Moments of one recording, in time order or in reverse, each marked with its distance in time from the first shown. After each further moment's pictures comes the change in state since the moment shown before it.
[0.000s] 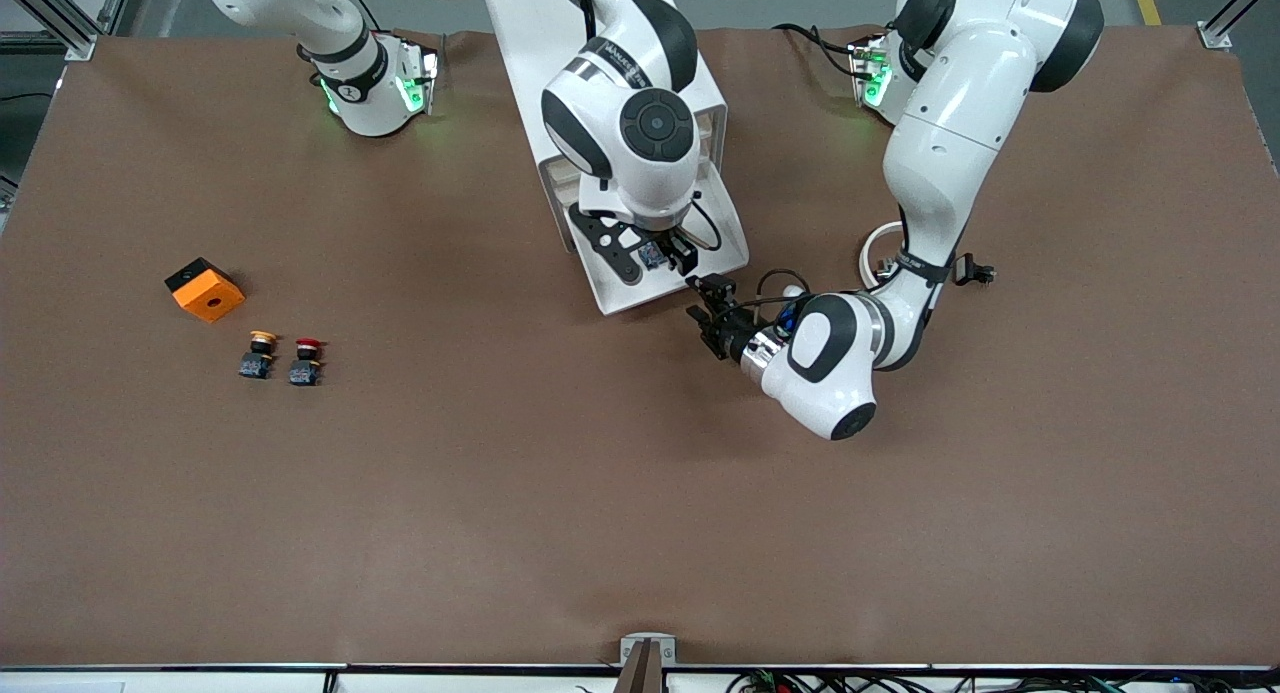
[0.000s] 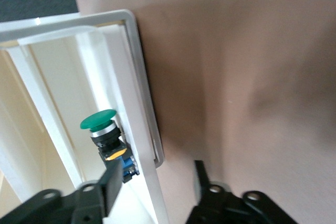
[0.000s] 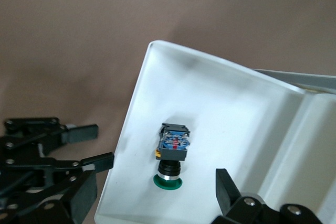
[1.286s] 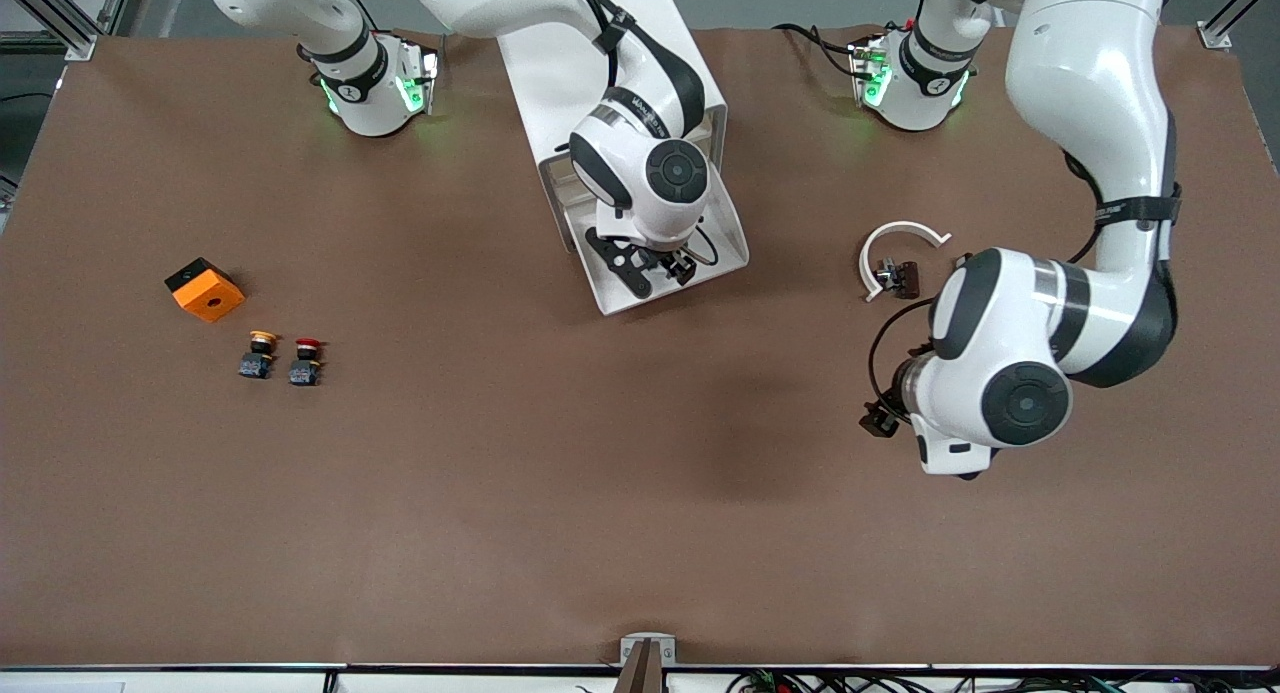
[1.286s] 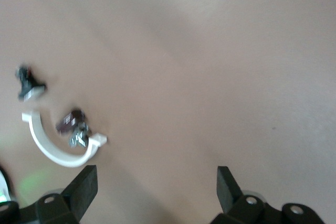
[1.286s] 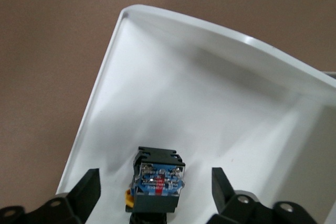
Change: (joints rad) left arm 0.142 -0.223 0.042 0.193 0.796 -0.045 0.970; right arm 0.038 0.086 -0.003 -0.091 0.000 0.086 -0.022
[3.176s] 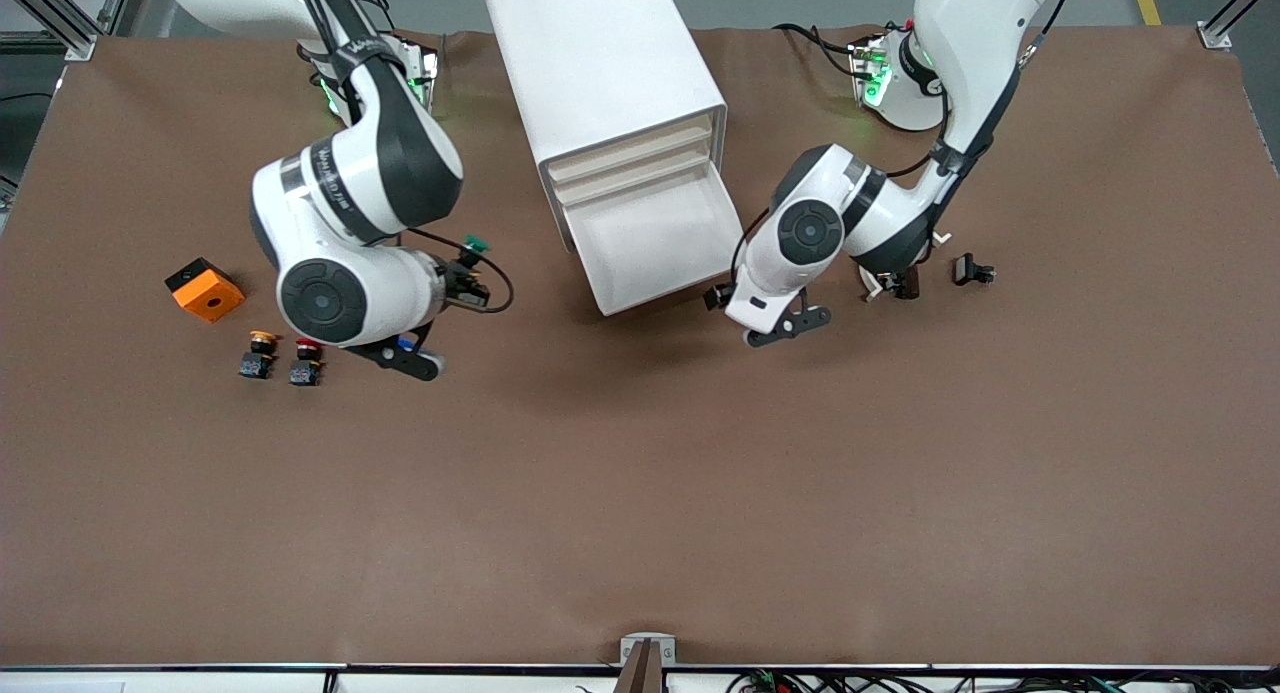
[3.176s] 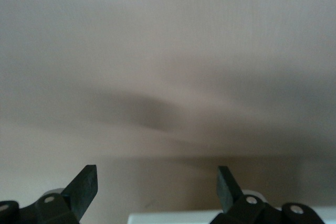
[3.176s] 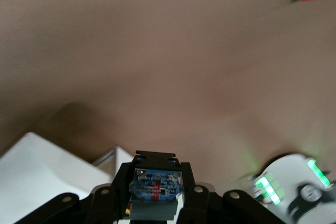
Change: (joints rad) left arm -0.009 -0.233 -0.384 -0.813 -0.003 0.682 0.099; right arm -0.498 -0.248 -0.022 -0.017 0.007 -0.464 -0.984
